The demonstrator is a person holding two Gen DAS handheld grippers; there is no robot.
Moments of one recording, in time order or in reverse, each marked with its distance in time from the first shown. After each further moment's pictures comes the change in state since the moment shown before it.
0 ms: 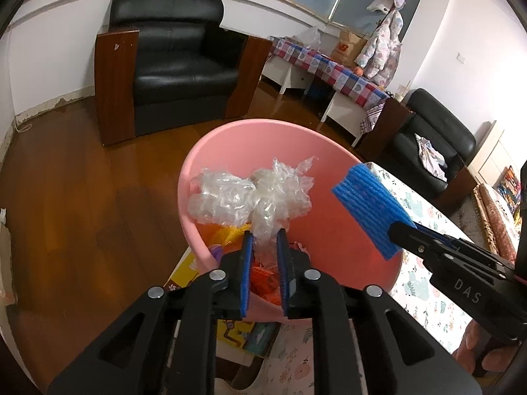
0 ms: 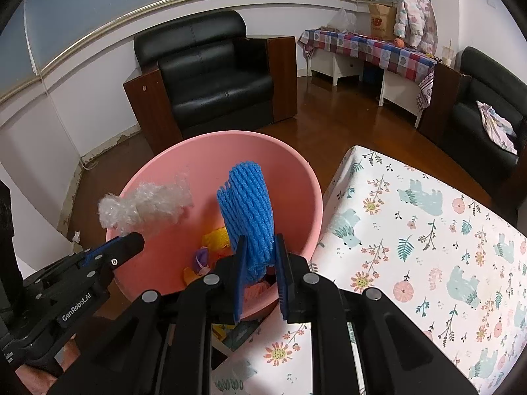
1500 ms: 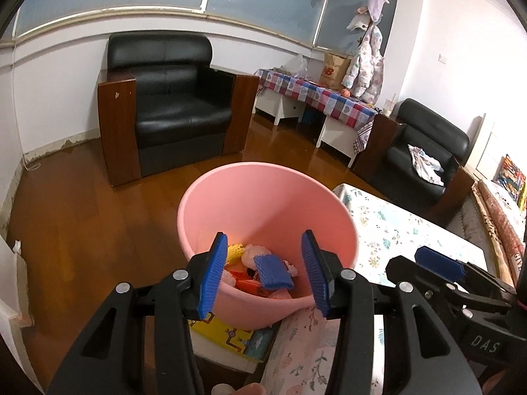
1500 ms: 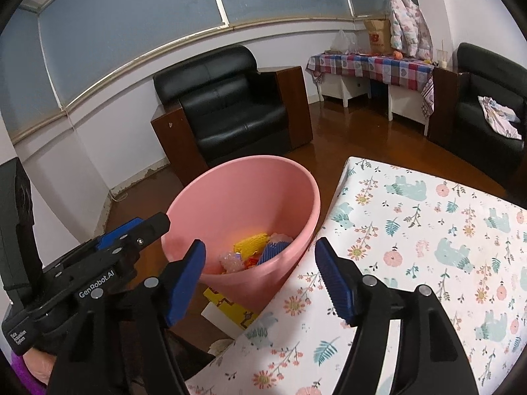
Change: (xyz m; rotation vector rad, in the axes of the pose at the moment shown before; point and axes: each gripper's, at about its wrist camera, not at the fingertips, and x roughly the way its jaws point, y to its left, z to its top) left arm -0.072 -0.044 -0.015 0.105 -0.156 0.038; right arm -0.090 -0.016 -0.034 0.068 -0.152 0.124
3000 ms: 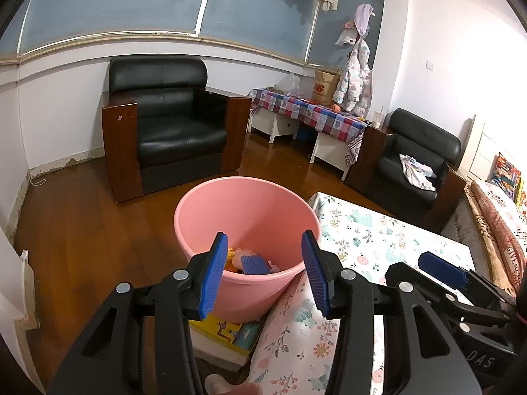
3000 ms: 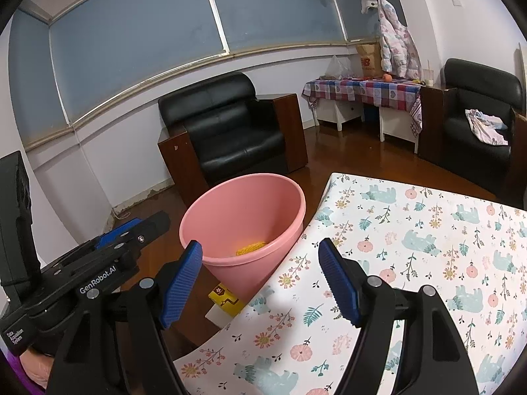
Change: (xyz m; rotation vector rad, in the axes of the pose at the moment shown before) left arm -0.056 -0.030 -0.006 0.037 -0.081 0.002; right arm -0.088 0.008 -0.031 0.007 -0.118 -0.007
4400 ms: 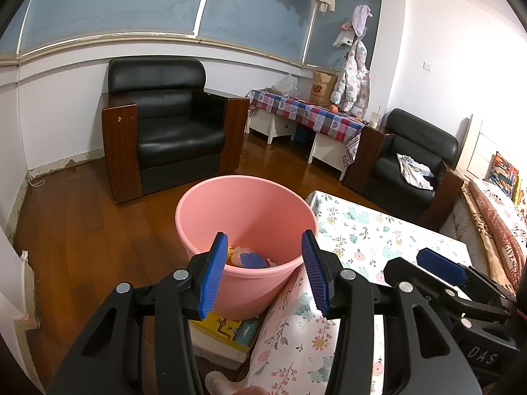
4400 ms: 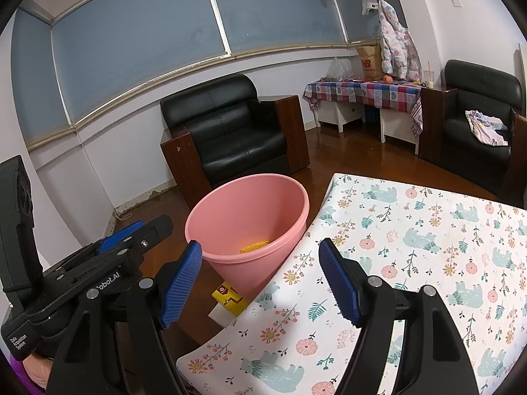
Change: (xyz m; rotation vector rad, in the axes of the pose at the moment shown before) left arm -0.008 -0.003 -0.004 0.000 -0.004 0.000; right arm -0.004 0.003 -0.002 -0.005 -0.011 0.000
